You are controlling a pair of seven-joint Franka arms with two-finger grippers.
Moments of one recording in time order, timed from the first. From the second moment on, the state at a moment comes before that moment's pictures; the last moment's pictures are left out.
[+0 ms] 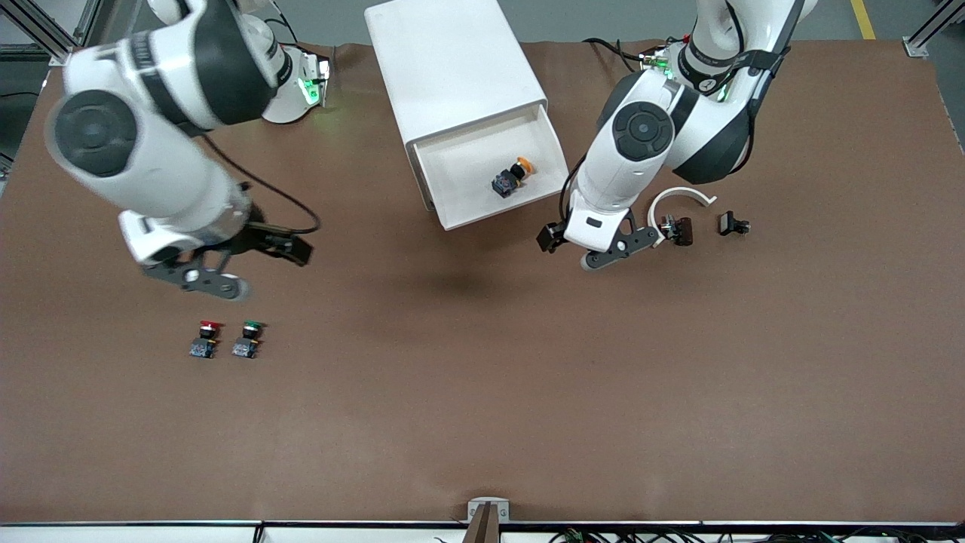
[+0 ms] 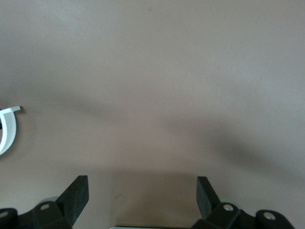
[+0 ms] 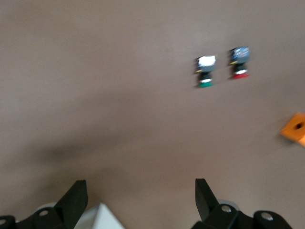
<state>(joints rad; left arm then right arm) -0.62 0.26 0.00 -1.84 -0.11 2.10 -0.98 0.33 0.29 -0.08 -1.36 0.04 1.53 0.45</state>
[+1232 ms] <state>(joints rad) -0.78 0.32 -0.01 -1.80 -0.11 2.12 -1.07 0.02 0.19 -0.08 -1.32 0.01 1.38 0.01</state>
